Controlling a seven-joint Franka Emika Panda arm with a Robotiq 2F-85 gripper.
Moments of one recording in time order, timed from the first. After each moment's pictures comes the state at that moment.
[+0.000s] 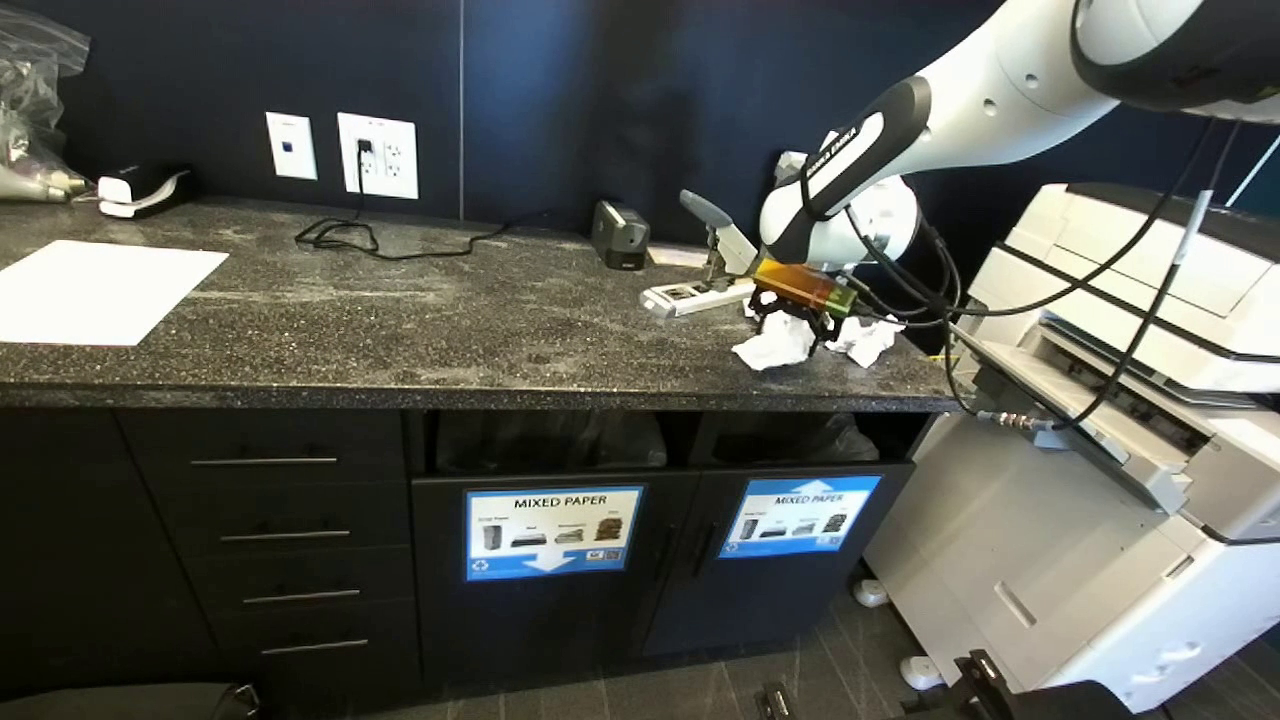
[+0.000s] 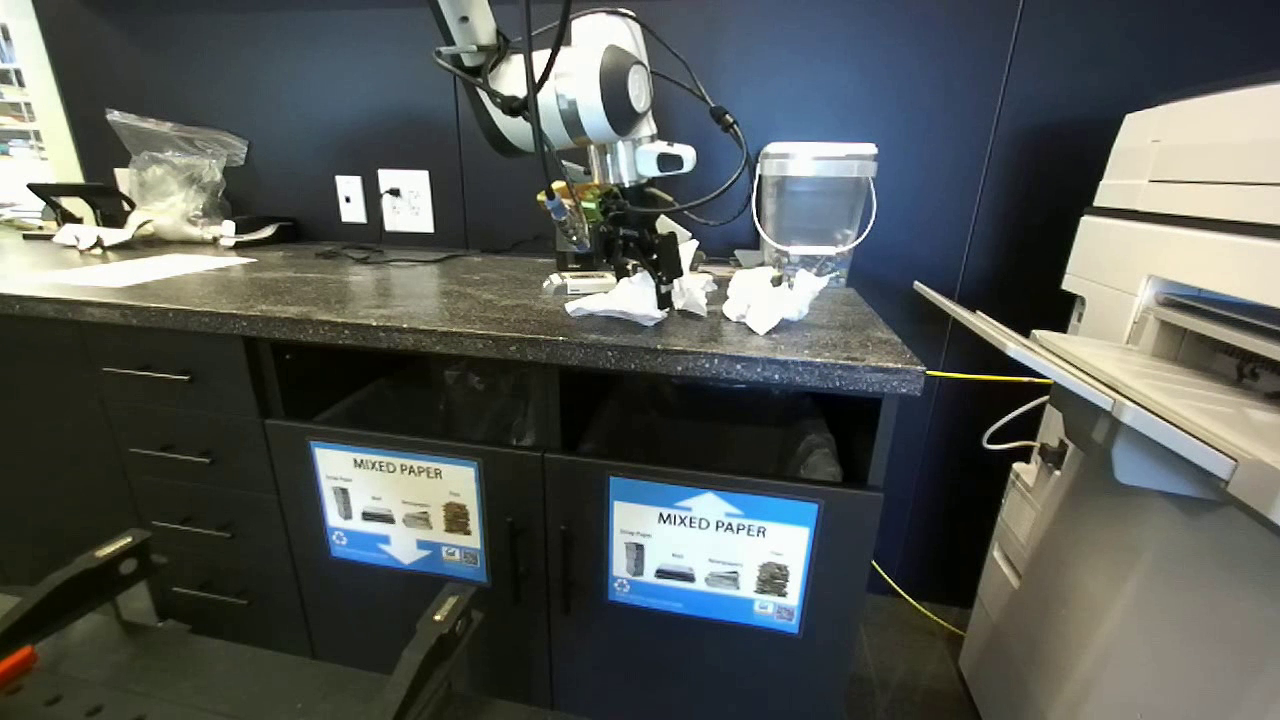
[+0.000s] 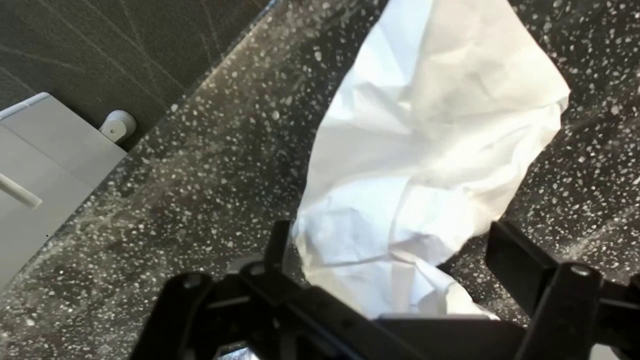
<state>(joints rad) 0.07 0.70 -0.19 -1.65 -0.02 2.55 0.64</state>
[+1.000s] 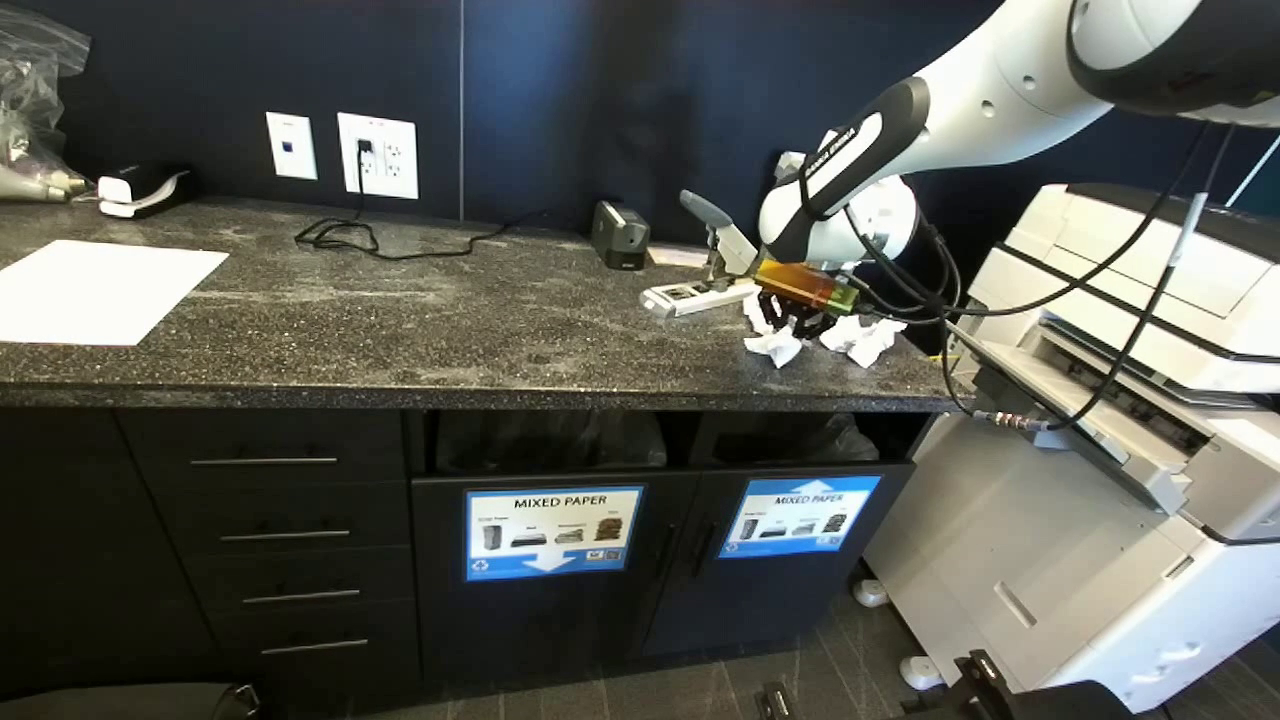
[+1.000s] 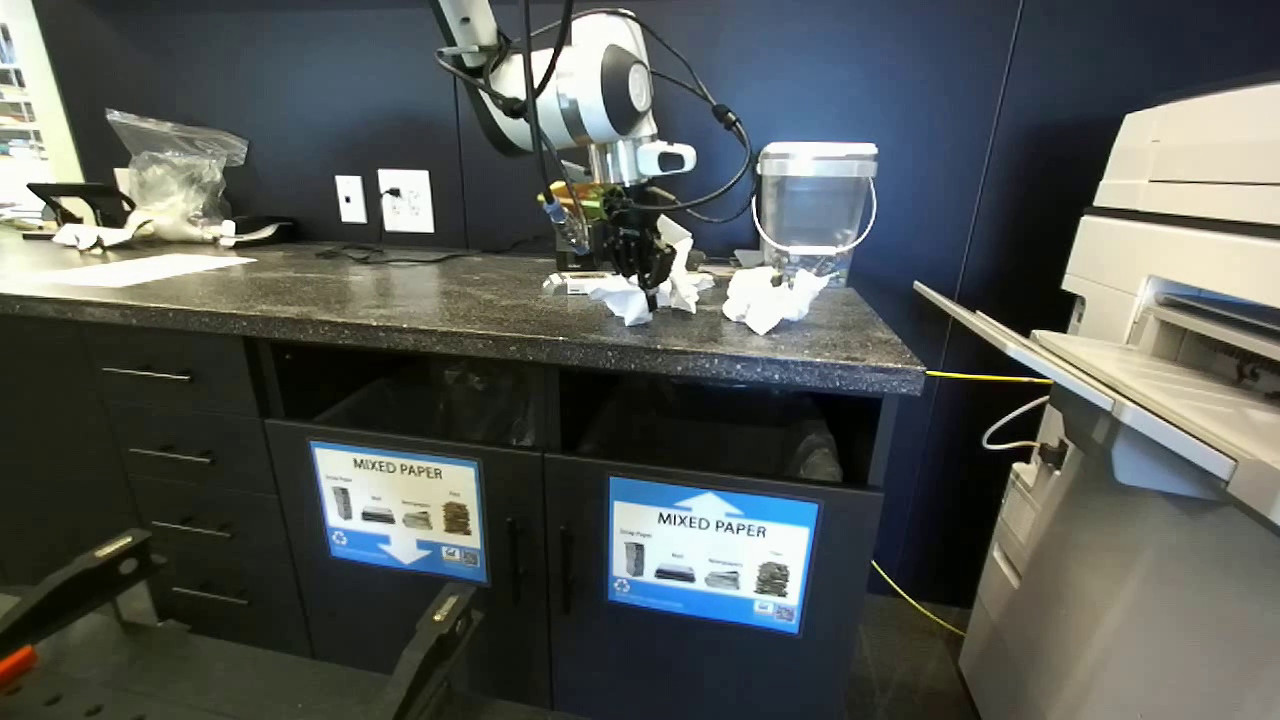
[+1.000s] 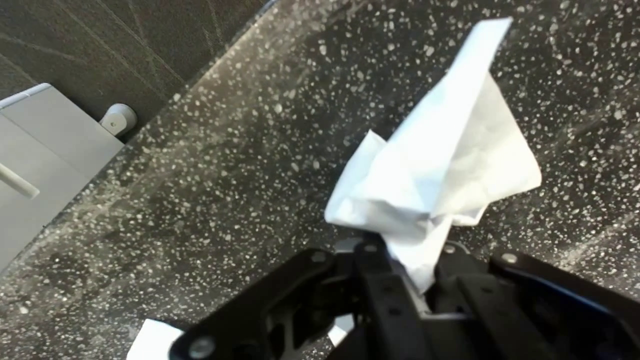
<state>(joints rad) 0.07 0.71 -0.19 -1.64 -0.03 2.53 0.61</state>
